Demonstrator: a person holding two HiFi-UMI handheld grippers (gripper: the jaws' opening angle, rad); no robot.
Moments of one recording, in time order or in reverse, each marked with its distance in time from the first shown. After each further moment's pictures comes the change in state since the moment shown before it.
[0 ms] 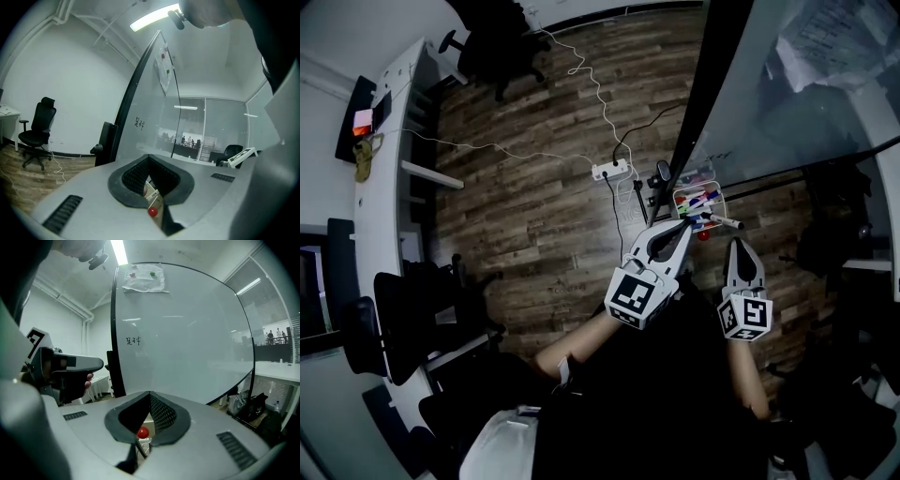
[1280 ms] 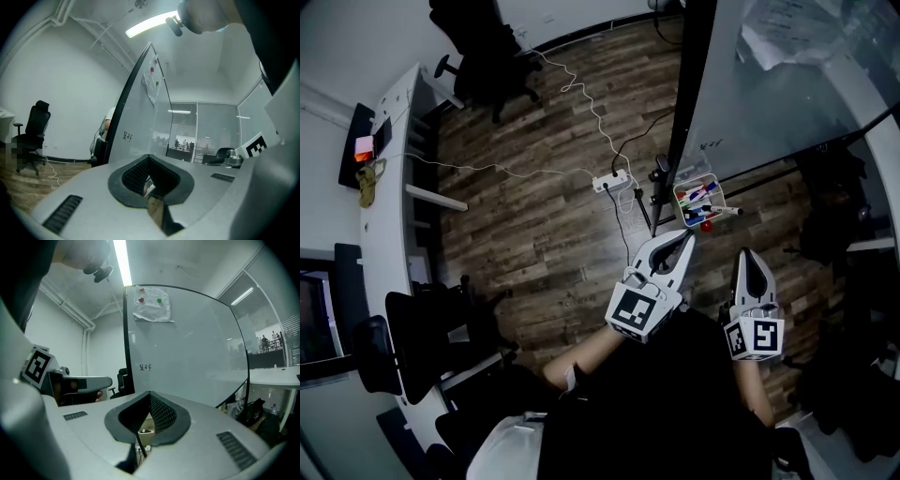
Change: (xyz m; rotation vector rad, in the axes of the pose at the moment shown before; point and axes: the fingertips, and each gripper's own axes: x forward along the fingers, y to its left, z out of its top) left arm -0.043 -0.033 0.029 0.025 -0.054 -0.070; right arm -0.073 0.042 0.055 0.006 -0.131 -0.031
